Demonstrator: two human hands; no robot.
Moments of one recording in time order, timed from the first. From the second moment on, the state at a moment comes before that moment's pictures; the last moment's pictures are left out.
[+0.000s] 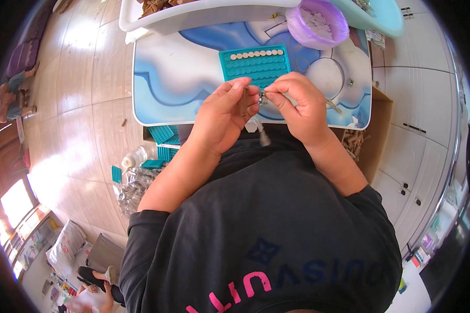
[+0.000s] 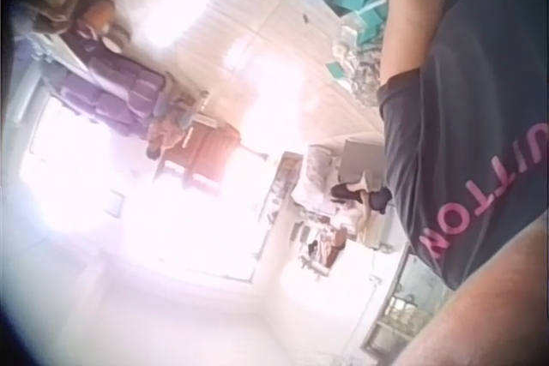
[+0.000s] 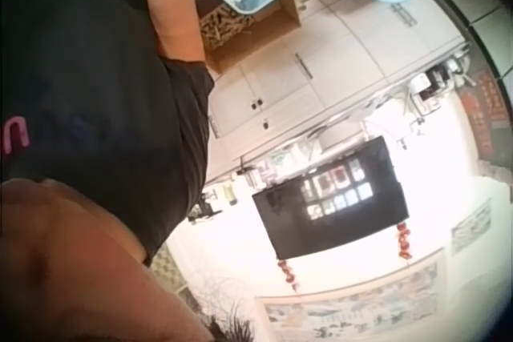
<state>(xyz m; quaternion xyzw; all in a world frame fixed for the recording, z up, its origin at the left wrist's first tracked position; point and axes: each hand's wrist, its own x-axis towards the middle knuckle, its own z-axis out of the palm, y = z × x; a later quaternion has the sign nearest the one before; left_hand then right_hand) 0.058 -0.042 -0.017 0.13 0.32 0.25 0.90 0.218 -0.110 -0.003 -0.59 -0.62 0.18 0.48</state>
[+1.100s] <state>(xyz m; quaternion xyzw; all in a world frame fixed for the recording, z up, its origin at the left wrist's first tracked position) 0.057 -0.043 -0.015 0.23 0.35 0.28 0.87 0.201 -0.103 0.005 -0.61 -0.69 0.05 0.40</state>
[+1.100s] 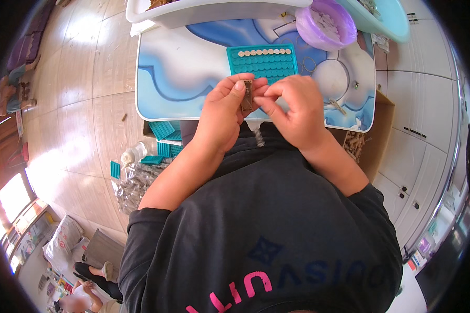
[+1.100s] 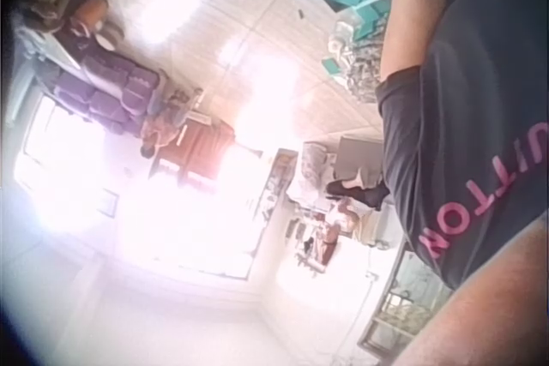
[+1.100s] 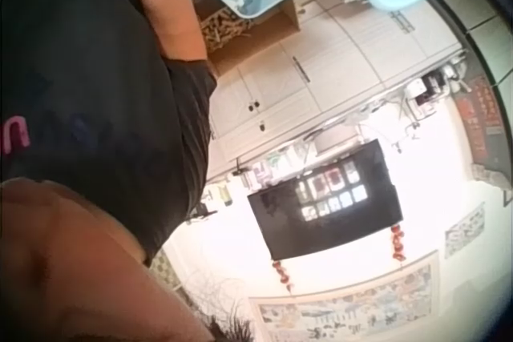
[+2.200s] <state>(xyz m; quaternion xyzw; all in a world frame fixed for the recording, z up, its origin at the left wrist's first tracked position) 0.054 -0.044 -0.017 0.20 0.32 0.33 0.86 0.186 -0.102 -0.006 -0.62 -0.64 0.16 0.43</state>
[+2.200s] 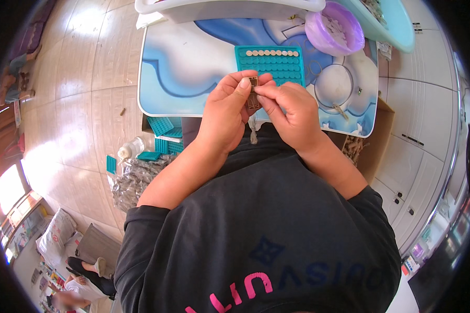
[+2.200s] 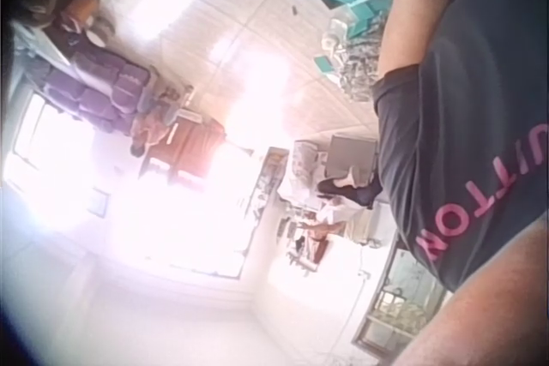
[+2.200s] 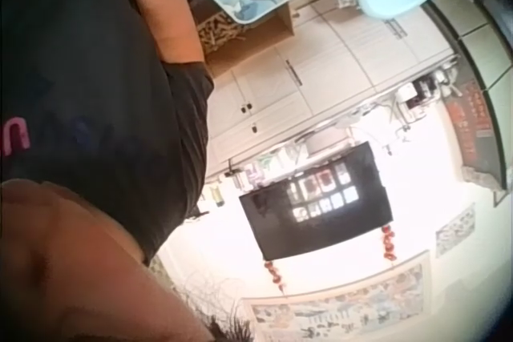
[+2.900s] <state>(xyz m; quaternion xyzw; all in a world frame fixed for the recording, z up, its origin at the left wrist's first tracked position) 0.035 -0.023 -0.028 0.19 0.37 0.30 0.86 0.211 -0.039 -0.030 -0.66 -0.64 0.08 0.39</state>
